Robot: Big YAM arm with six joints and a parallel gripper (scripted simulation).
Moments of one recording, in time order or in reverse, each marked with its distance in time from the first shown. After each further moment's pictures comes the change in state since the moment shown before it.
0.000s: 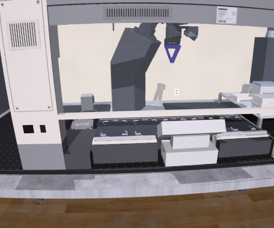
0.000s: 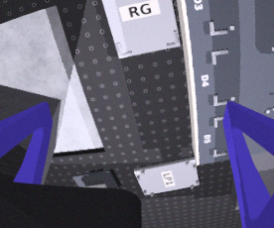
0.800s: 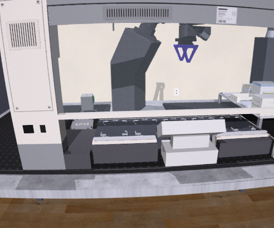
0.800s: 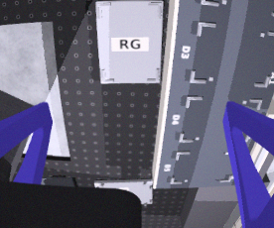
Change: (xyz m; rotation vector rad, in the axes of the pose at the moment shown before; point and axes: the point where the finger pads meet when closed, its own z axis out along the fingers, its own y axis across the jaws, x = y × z) arm -0.056 0.004 -0.001 0.016 -0.005 -0.232
